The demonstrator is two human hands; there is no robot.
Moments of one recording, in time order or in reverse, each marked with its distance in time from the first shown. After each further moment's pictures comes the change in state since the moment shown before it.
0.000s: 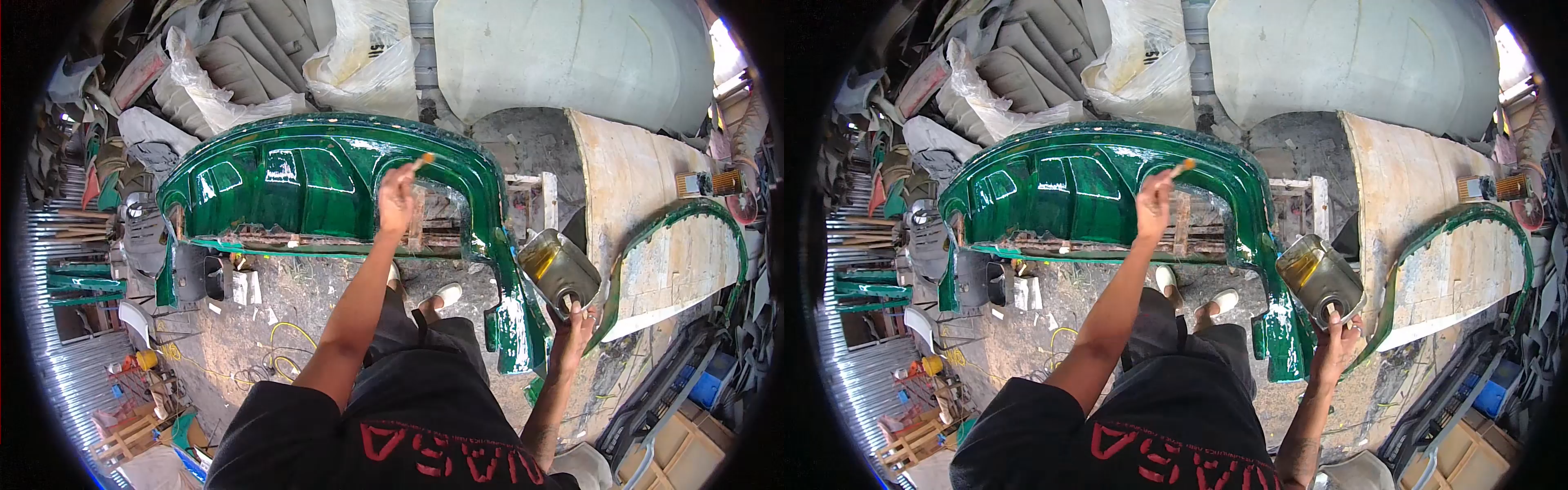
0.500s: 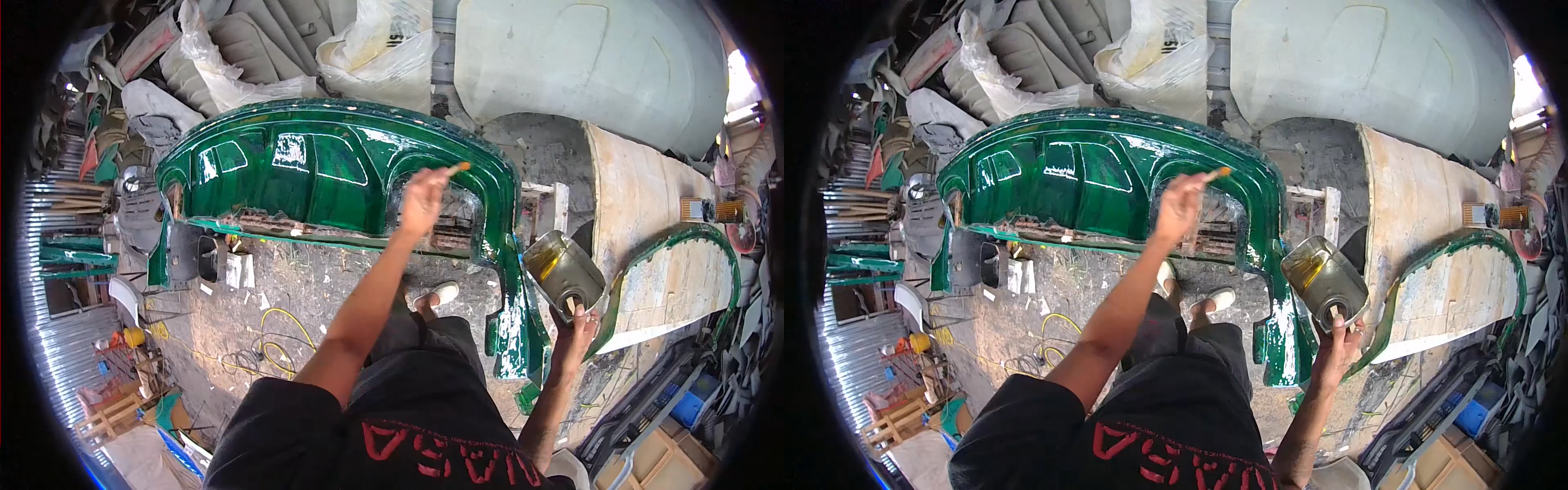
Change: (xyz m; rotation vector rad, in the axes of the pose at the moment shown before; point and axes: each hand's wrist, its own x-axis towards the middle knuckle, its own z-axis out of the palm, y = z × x) left_hand -0.007 -0.011 0.008 -0.135 -0.131 0.109; right_hand 0.009 -0.002 0.021 0.014 -0.069 0.005
